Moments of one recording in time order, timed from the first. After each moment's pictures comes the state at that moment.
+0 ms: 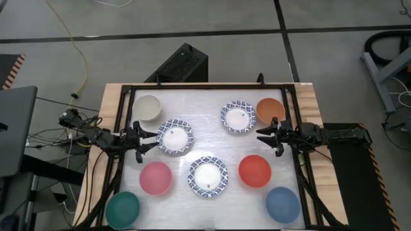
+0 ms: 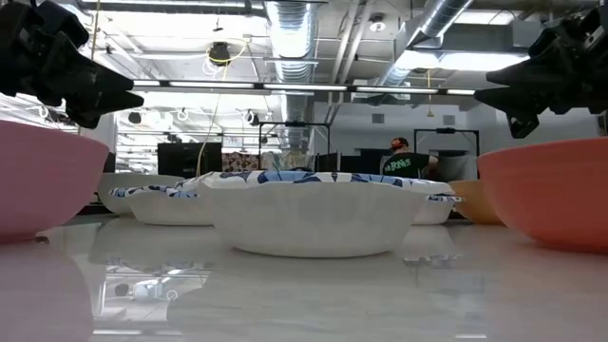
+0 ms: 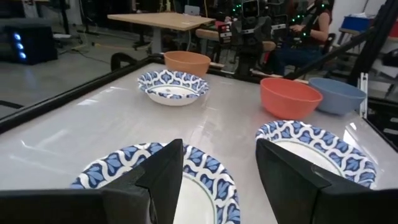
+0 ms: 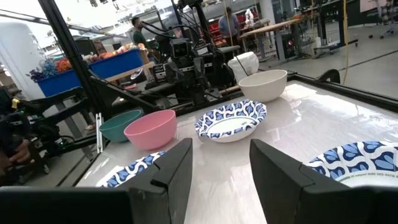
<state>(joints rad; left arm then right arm) -0.52 0.04 0.06 -0.05 -0.75 -0.19 0.05 0.03 0.01 0.05 0.13 0.31</state>
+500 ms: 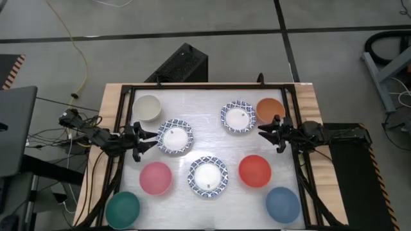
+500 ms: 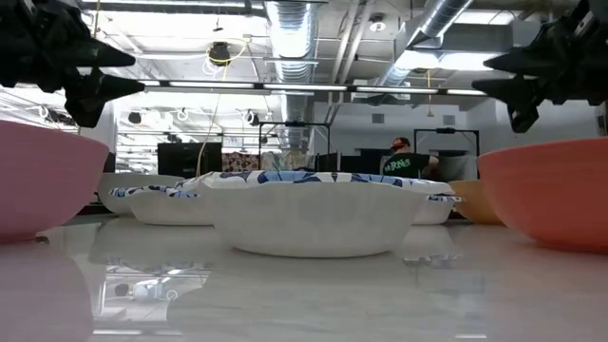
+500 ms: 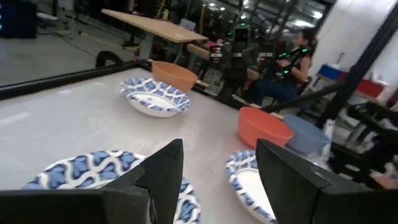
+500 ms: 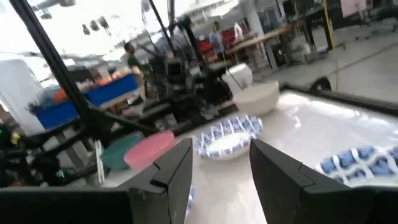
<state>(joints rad) -0.52 0.04 0.06 0.06 -0.72 -0.33 0.05 0.03 0.03 0.11 0.18 0.39</state>
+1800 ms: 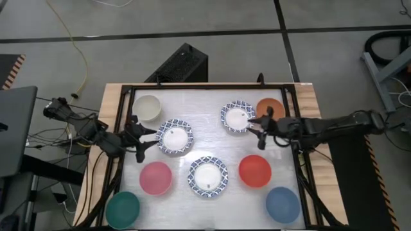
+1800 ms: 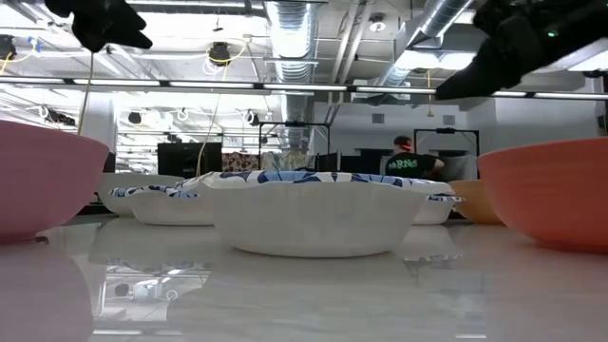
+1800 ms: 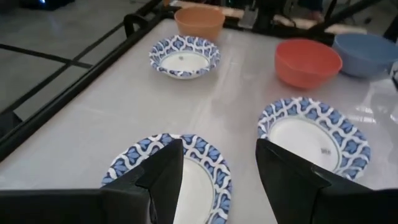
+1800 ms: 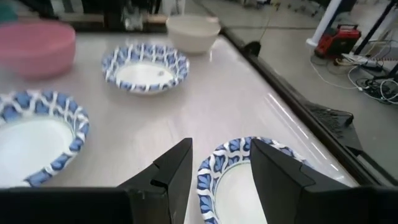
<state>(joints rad) -0.52 0.67 0.71 -0.56 -0.72 -0.43 0.08 0.72 0.47 -0.13 0.42 0.01</state>
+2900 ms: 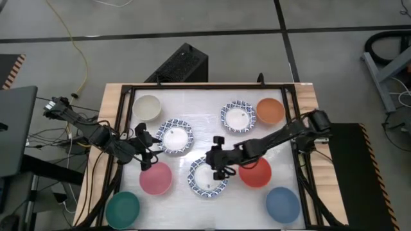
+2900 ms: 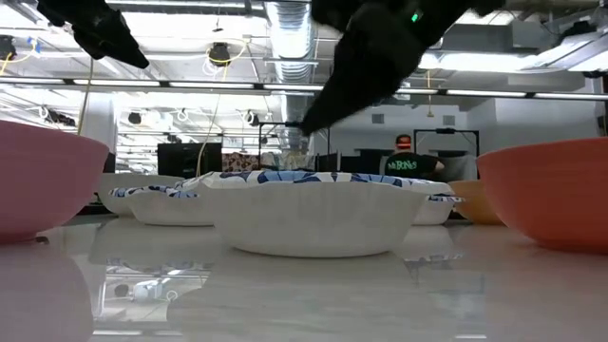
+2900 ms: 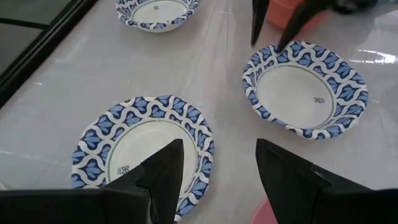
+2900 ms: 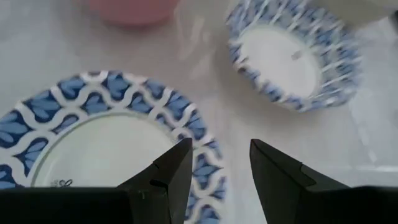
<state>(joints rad) -0.52 0.85 0.76 -0.62 -0.60 -0.49 0.28 1.75 1.16 -0.16 0.34 0.08</state>
